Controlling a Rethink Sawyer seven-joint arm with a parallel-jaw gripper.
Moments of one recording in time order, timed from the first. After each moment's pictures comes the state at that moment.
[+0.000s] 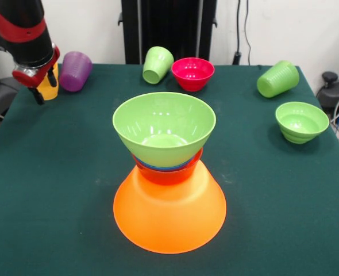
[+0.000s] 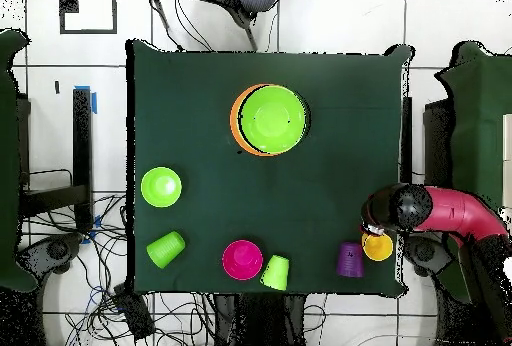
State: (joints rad) arm -1.05 -0.48 0.50 1.59 -0.80 0.97 0.42
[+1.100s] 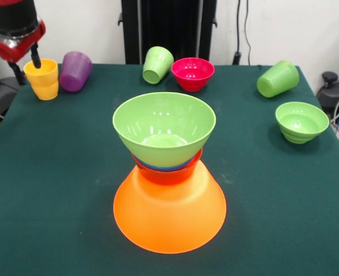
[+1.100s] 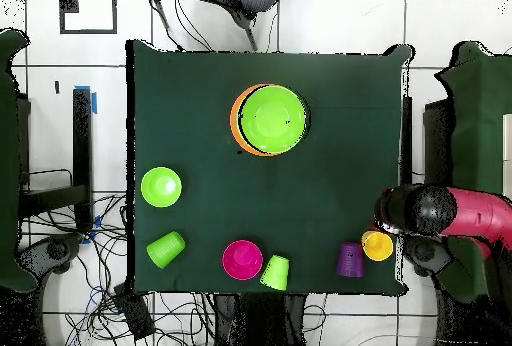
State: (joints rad) arm -1.09 -0.65 0.57 1.67 -0.75 0.97 0.42
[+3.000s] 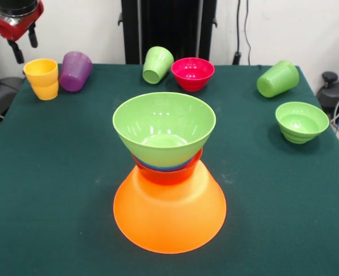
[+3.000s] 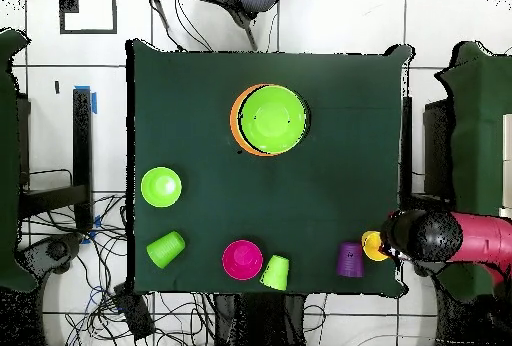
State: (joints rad) arm -1.16 -0.73 0.60 1.79 -0.83 0.97 0.42
